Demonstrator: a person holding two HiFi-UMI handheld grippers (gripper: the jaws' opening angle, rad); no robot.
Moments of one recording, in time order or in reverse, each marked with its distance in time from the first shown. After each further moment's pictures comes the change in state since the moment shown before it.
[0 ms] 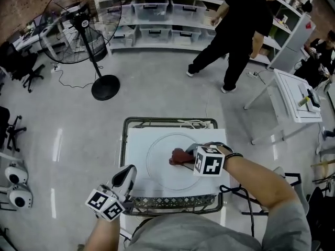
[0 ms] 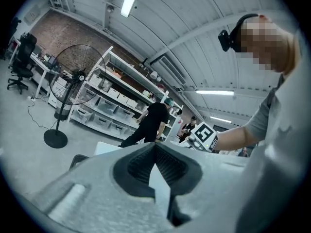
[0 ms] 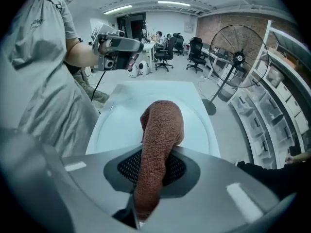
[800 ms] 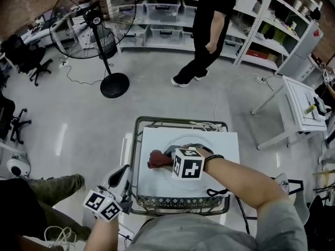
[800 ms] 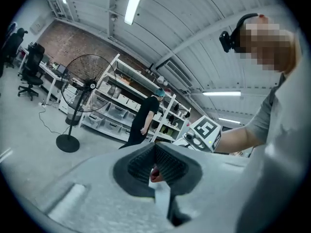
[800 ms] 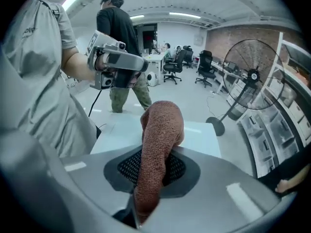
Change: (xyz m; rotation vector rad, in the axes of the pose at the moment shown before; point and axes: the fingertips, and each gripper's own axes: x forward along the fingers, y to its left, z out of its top) left arm -0.040 0.042 0.014 0.007 -0.042 0.099; right arm 0.039 0.003 0.125 -0.107 -0.129 0.042
